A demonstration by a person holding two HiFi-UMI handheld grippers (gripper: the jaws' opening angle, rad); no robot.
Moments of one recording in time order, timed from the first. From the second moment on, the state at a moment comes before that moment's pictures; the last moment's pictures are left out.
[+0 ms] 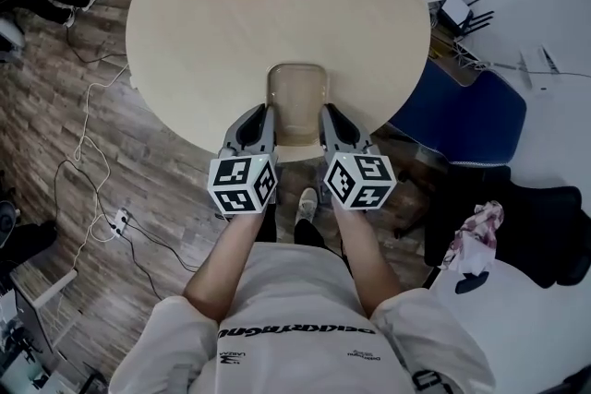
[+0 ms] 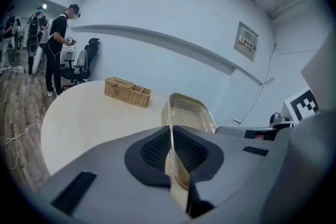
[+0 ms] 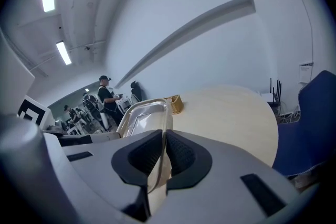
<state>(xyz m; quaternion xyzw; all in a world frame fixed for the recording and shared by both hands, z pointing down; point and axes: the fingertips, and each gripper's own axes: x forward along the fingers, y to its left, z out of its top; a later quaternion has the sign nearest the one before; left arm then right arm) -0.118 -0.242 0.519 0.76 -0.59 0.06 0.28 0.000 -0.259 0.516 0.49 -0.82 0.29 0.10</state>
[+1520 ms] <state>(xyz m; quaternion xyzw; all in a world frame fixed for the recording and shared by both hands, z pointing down) -0.088 -0.106 0.369 0.76 -0.64 -0.01 0.14 0.027 -0.134 0.367 0.45 -0.88 0.16 0.03</state>
